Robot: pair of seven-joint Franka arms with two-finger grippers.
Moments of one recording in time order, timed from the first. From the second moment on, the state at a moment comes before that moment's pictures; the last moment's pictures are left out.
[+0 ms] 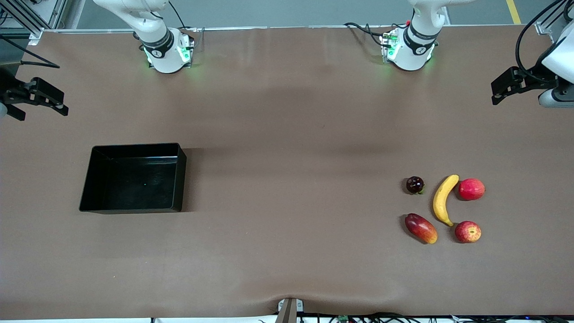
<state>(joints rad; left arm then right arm) 0.08 -0.03 -0.19 -1.49 0.08 1.44 -0.04 -0.10 0.00 0.09 -1.48 0.00 1.48 -0.12</state>
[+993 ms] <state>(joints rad) 0.10 0.21 -0.18 -1.49 0.08 1.69 -0.04 -0.15 0.14 0.09 -1.48 0.00 1.55 -0.12</state>
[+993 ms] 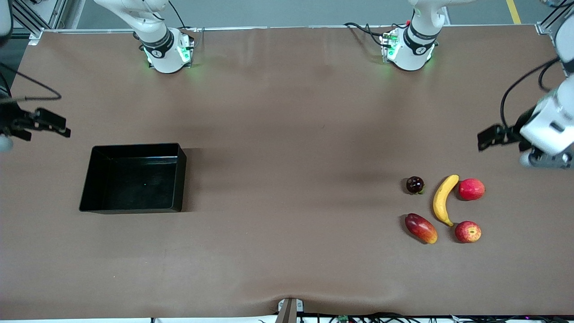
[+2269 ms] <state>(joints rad) 0.18 0.74 -0.18 -1.46 0.29 2.34 0.21 -0.29 0.50 0.08 -1.49 -0.03 1.80 -0.24</state>
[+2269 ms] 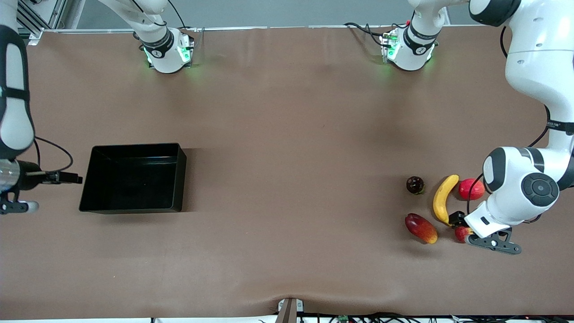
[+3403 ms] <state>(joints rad) 0.23 0.81 -0.18 -1.45 0.26 2.40 0.32 -0.36 0.64 0.08 -1.58 -0.06 1.89 -0.40</state>
